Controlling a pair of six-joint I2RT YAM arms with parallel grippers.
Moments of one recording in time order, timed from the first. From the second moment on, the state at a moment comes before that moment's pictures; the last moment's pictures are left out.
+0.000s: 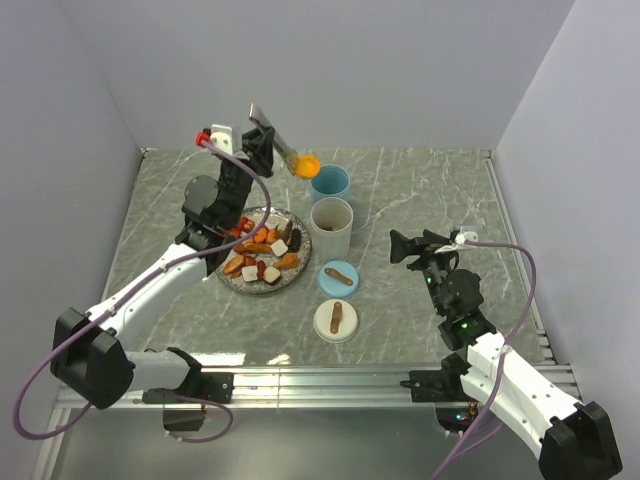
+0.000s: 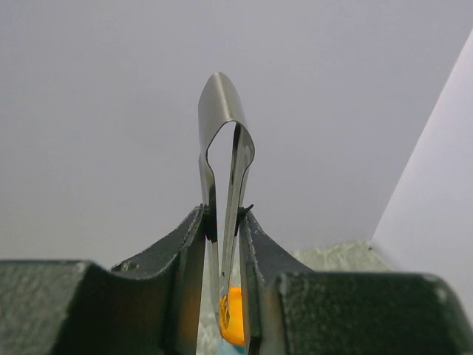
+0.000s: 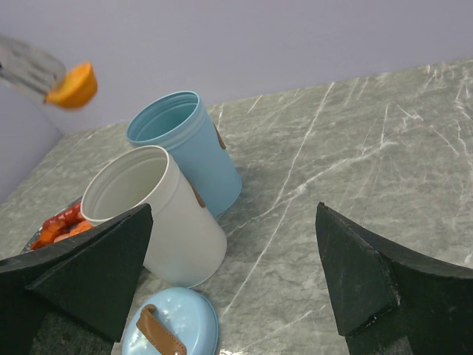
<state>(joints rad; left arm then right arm) -0.53 1.25 0.98 0.68 -0.20 -0.10 0.43 0.68 0.22 0.56 0.24 0.33</state>
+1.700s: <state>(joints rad) -0.59 1.10 0.88 0.73 -0.21 -0.07 0.43 0.68 0.22 0.56 0.24 0.33</state>
